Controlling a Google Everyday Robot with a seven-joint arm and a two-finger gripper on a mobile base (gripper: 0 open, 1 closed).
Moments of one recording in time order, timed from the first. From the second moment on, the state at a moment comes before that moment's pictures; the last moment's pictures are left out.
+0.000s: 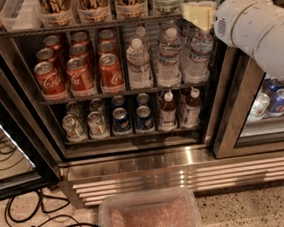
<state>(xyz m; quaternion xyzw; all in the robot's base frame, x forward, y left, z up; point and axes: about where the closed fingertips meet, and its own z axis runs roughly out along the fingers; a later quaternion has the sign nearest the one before) 0.644 -0.192 1.047 -0.11 0.70 0.01 0.70</state>
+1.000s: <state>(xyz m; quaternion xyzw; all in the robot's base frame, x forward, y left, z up) 0.618 -0.193 1.076 -0.11 0.70 0.02 0.70</state>
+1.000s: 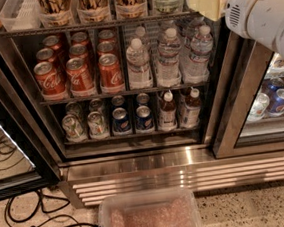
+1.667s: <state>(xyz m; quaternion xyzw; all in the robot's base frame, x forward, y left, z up) 0.616 -0.199 1.069 -0.11 0.71 0.02 0.70</state>
